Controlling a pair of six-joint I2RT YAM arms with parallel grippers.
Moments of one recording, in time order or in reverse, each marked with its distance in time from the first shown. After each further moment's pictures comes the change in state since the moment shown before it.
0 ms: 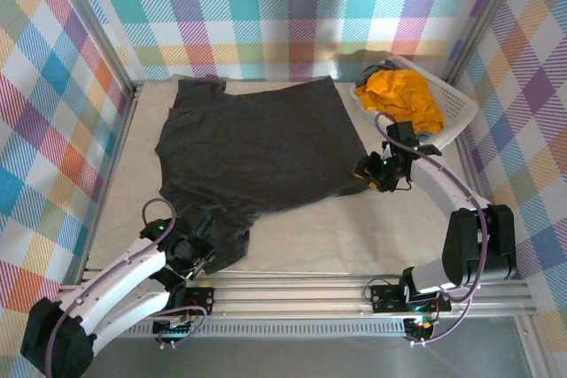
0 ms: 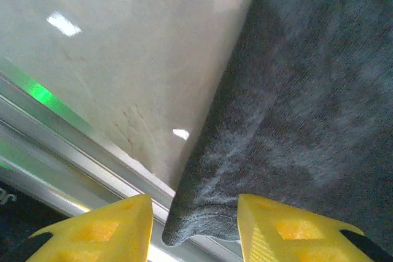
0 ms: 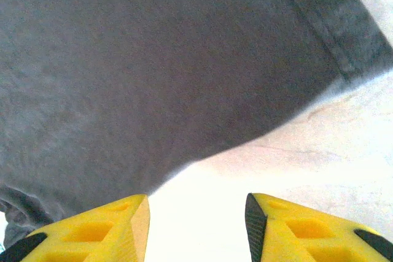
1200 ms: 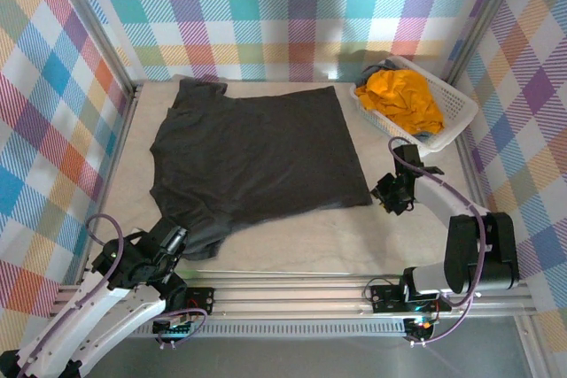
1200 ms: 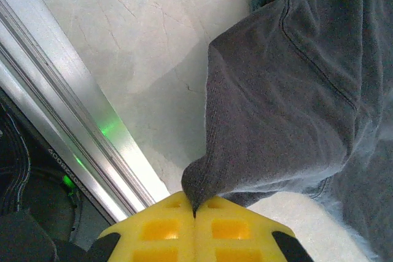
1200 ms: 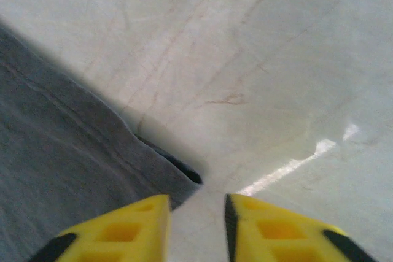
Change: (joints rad) left arm -0.084 -0.383 0.220 -0.409 -0.357 -0.285; right arm -0.060 -0.041 -0.222 0.098 0.163 0.270
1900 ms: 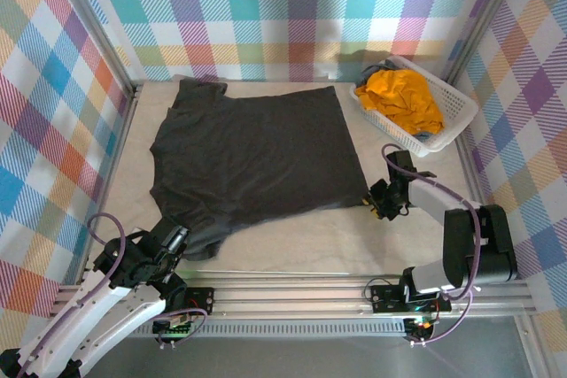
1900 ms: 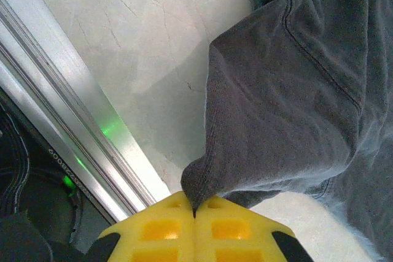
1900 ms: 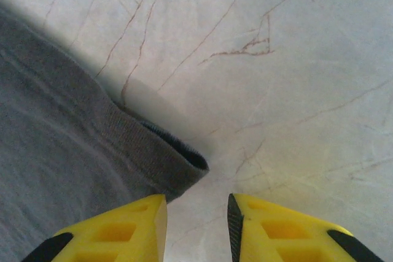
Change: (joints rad) left arm 0.000 0.009 -0.006 0.008 0.003 0.006; right arm 0.038 0.037 -0.056 0.065 -0.066 0.042
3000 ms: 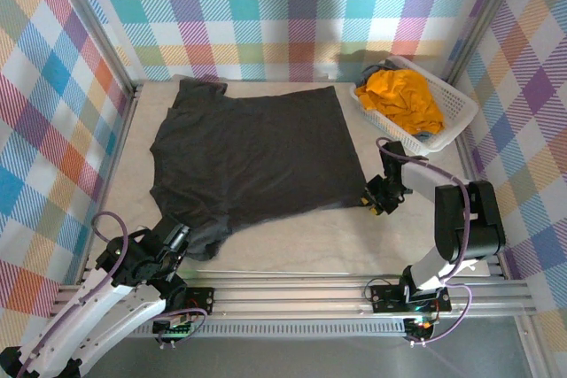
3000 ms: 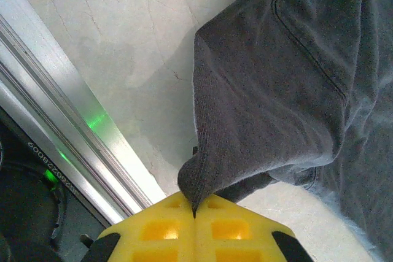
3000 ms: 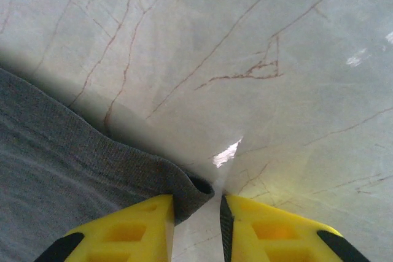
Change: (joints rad) left arm 0.000 0.014 -0.008 0.045 0.027 0.010; right arm 0.023 0.163 0.157 -0.148 0.029 0.000
